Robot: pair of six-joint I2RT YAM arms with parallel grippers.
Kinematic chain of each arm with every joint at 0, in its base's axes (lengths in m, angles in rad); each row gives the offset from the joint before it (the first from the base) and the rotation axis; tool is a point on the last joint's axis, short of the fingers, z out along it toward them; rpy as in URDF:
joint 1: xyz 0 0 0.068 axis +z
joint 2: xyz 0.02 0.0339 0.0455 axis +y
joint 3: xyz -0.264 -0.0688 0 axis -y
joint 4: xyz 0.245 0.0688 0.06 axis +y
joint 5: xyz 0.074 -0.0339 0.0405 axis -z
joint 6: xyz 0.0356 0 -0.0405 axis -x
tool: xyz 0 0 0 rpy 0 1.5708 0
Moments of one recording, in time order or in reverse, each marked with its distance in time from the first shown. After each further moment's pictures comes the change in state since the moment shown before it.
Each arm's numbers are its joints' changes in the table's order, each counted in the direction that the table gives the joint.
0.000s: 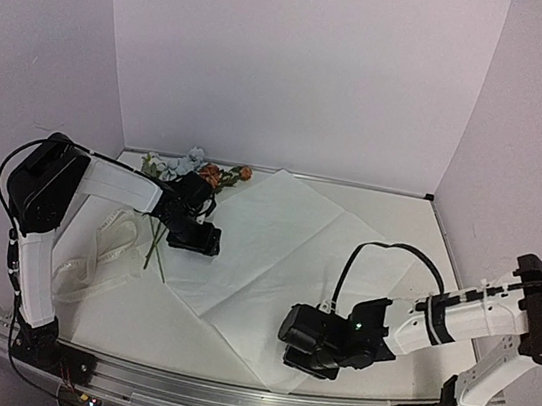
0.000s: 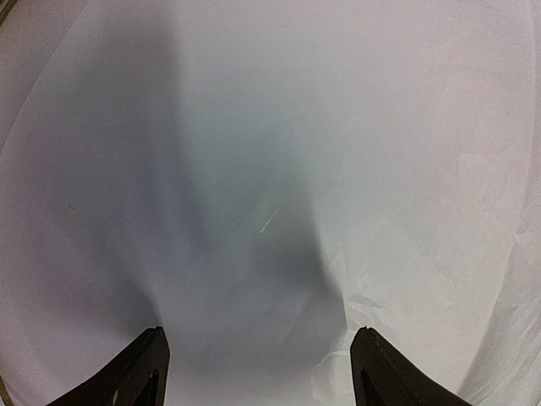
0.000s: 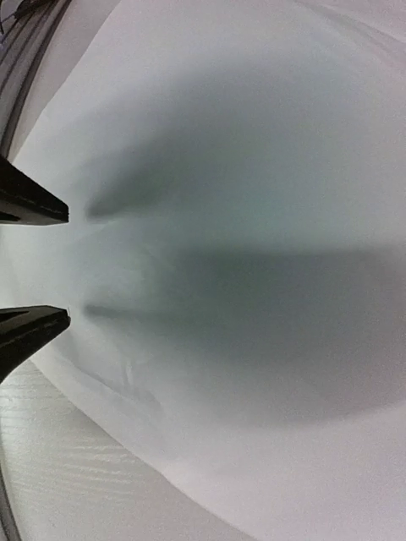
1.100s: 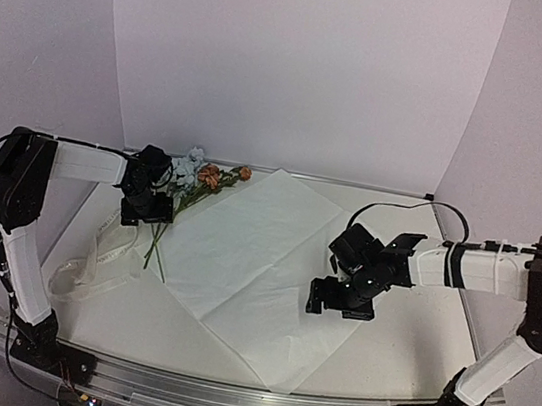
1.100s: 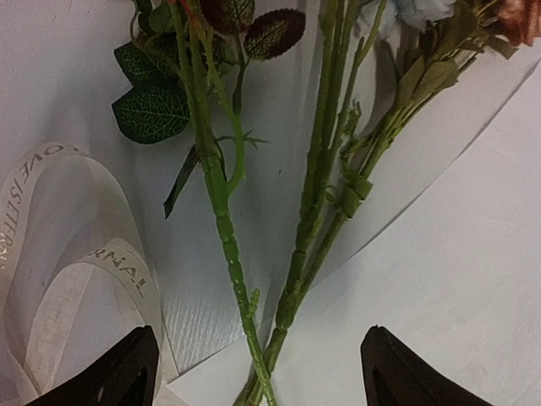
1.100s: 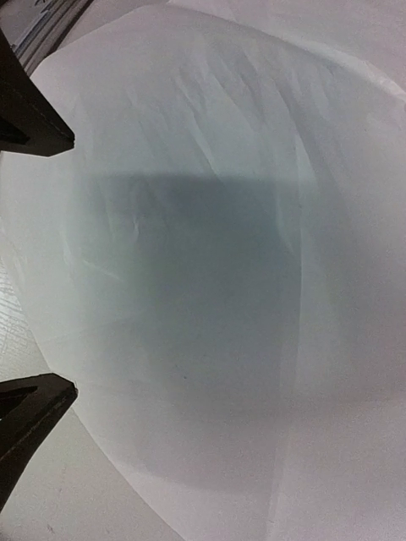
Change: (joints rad) left arm 0.245 -0.112 0.014 0.199 -0.205 0.168; right arm -0.494 -0.021 0.119 0.146 -0.284 0.780
